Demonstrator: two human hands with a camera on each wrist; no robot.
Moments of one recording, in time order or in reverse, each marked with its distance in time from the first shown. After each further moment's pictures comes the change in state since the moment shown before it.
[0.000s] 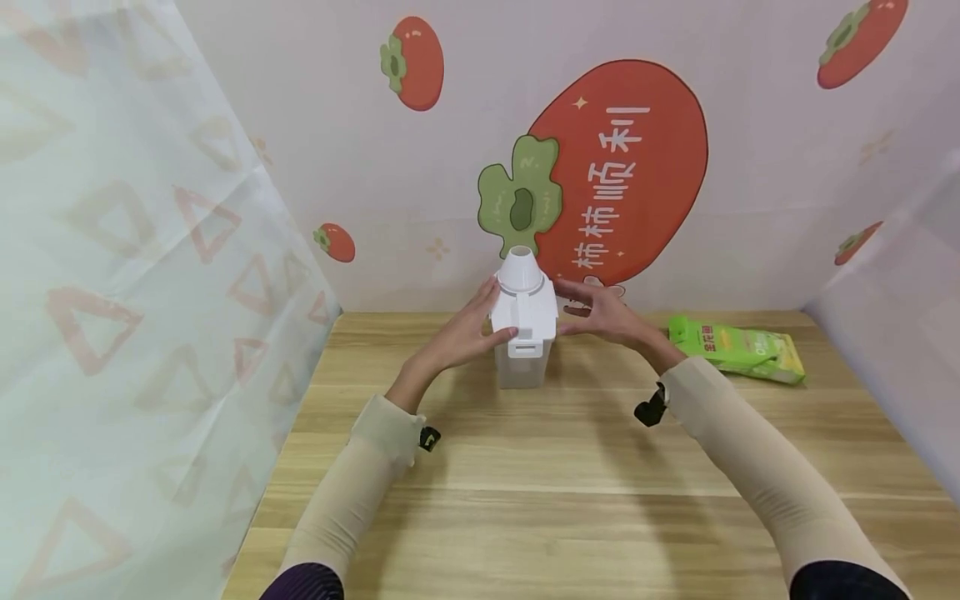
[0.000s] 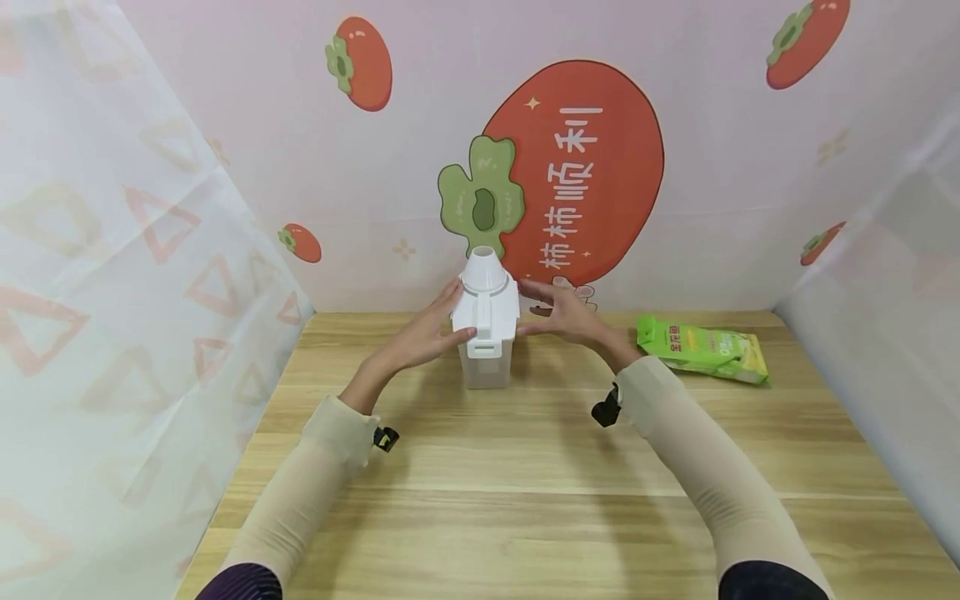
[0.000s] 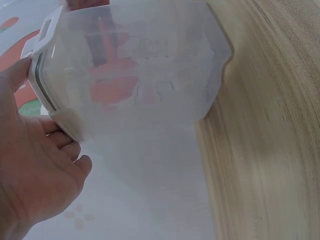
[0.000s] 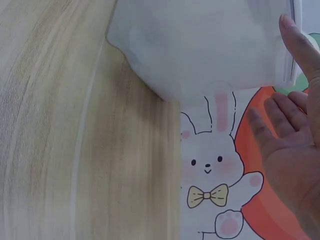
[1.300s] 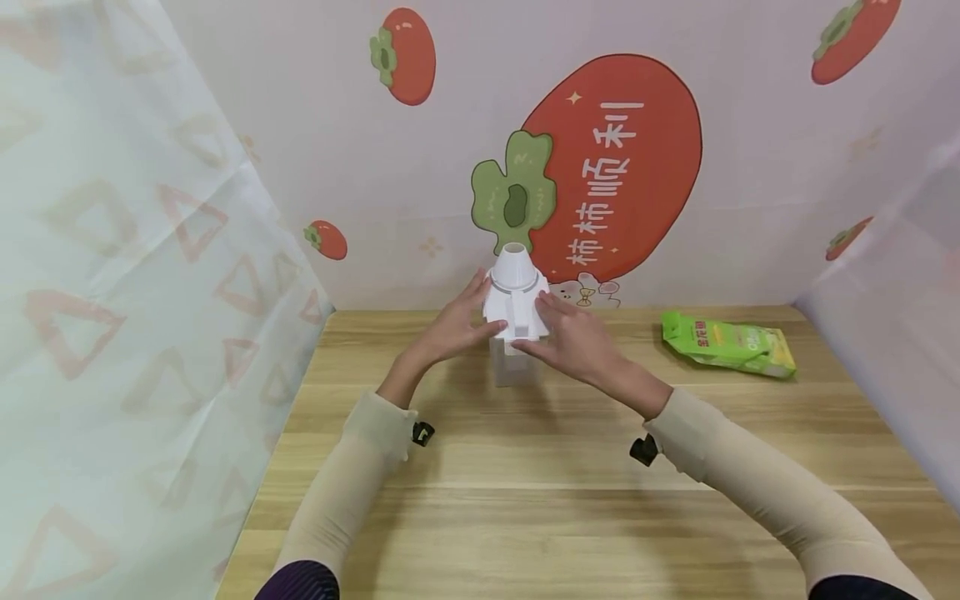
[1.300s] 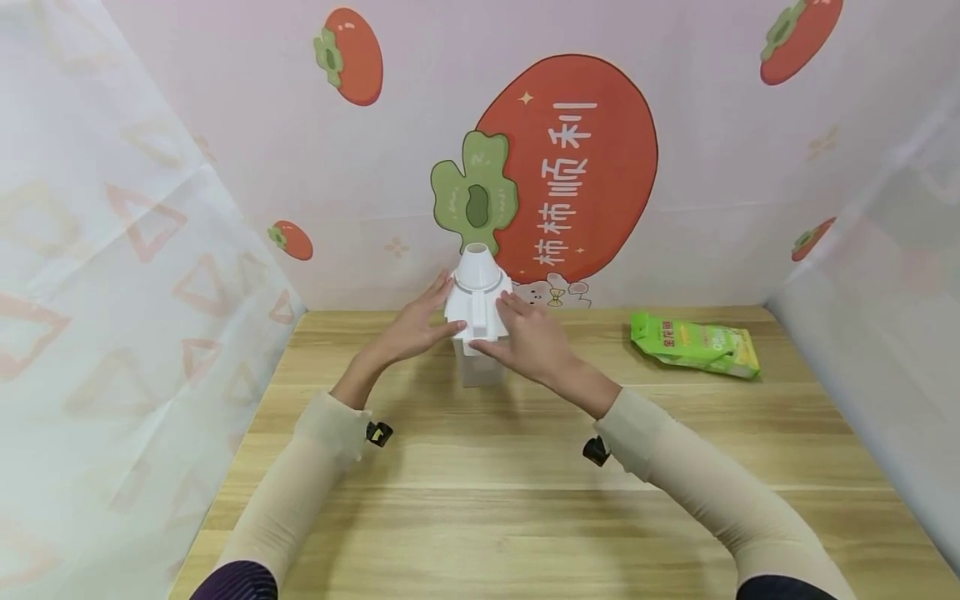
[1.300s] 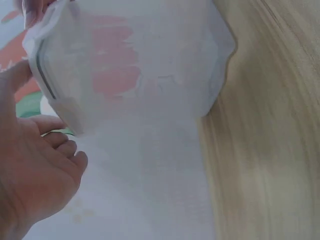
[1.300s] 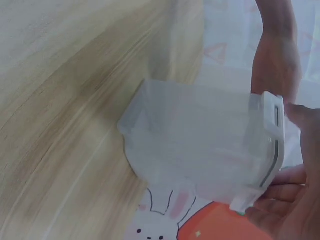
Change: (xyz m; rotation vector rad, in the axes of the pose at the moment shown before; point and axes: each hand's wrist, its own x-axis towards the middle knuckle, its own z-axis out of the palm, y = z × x) left_hand 0.005 -0.012 -0.006 -0.075 0.032 0.017; right_hand -0.022 -0.067 0.073 -0.838 0.275 -0.102
